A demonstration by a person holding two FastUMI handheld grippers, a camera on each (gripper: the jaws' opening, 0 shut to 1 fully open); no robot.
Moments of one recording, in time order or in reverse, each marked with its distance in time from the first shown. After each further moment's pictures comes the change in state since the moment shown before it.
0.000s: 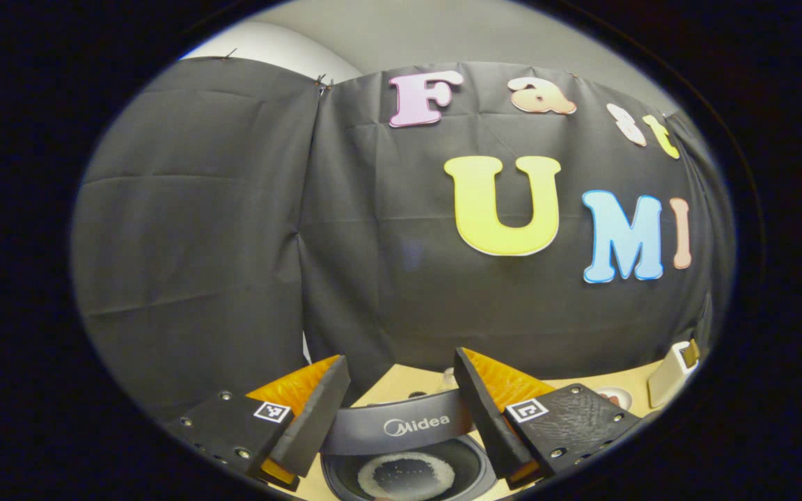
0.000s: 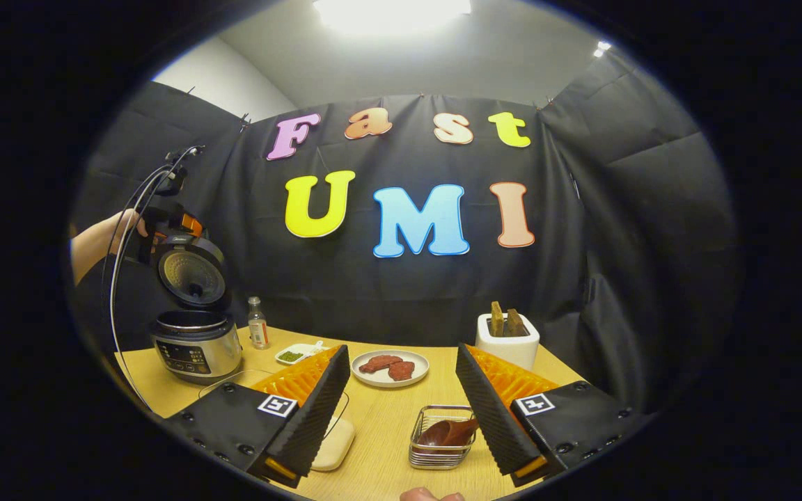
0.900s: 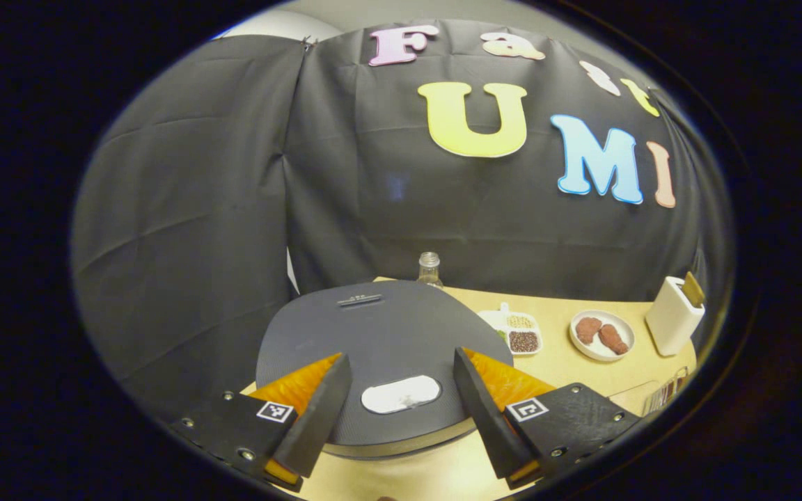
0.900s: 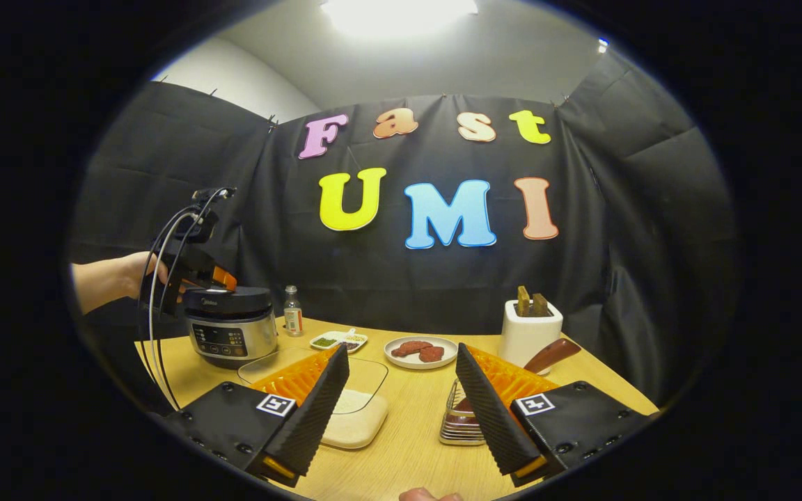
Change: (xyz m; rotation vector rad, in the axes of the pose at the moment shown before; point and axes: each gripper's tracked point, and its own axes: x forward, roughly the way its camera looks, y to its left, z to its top) left arm -0.057 -0.032 -0.173 0.035 0.246 -0.044; right arm -0.046 0.024 -0.025 0.005 -0.003 0.093
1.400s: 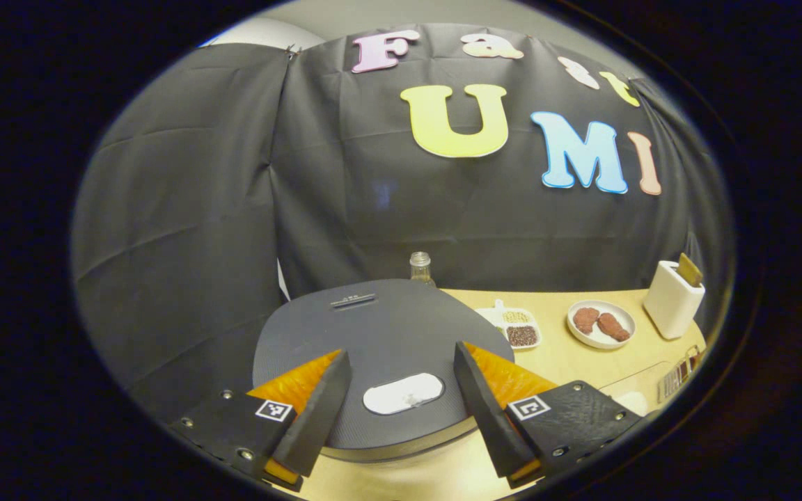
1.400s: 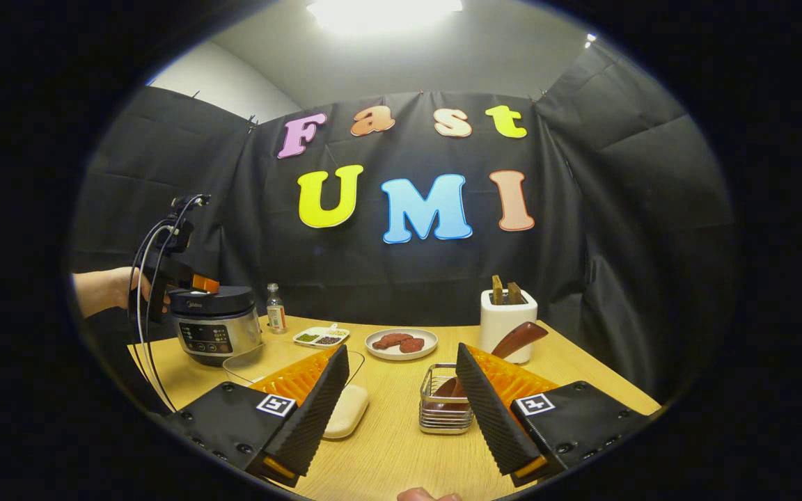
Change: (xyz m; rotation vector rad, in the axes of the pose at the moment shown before) left arm -0.002 0.001 -0.006 0.057 -0.058 -0.047; right arm -0.016 -0.023 -0.015 0.042 0.025 -0.065
